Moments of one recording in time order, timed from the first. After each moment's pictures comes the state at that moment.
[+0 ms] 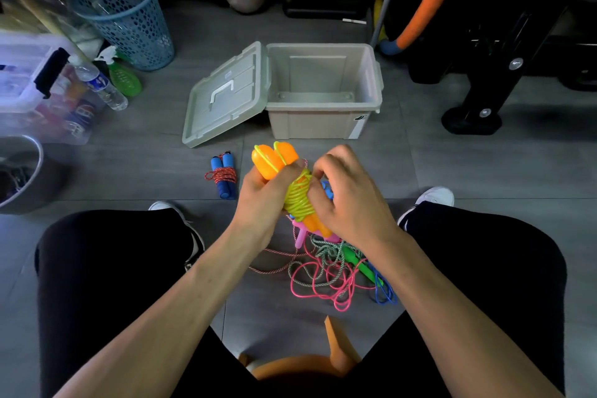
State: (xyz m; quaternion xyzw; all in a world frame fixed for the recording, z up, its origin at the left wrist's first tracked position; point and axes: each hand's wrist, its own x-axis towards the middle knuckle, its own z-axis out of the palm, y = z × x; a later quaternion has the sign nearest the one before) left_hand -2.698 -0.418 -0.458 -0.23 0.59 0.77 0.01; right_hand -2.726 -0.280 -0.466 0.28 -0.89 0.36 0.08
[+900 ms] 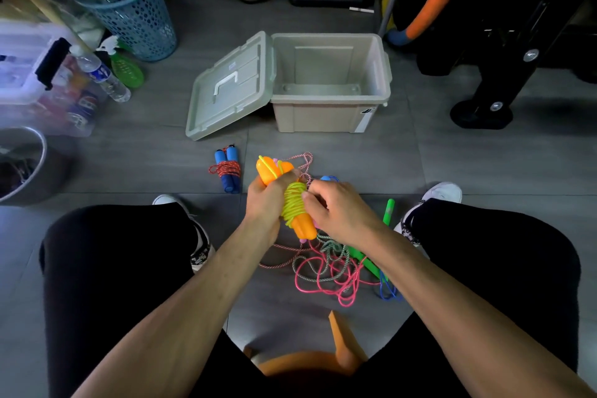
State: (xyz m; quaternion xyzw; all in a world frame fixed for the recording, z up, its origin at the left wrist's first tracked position) left_hand -2.715 -0.426 -0.515 -0.39 0.53 0.75 0.02; right_hand -2.731 -0.291 -0.505 0.25 -0.88 0.39 -0.15
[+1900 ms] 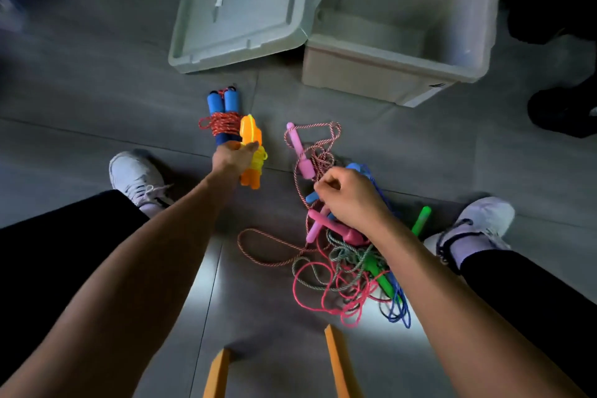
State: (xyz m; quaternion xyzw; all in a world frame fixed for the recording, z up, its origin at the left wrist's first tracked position) left_hand -2.817 -0.604 -0.832 -0.53 0.61 0.57 0.13; right_hand -2.839 -0.364 -0.635 0.04 -0.87 0.31 -0.37
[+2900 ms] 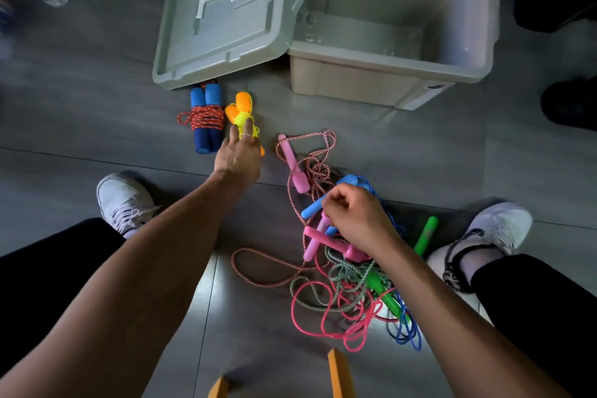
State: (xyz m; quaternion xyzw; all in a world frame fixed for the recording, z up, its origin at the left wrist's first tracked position) left_hand -2.864 -0.572 -0.774 -0.08 0.97 0.01 0.22; right_hand -2.851 -0.335 -0.659 -0.03 -0.83 0.39 -0.39
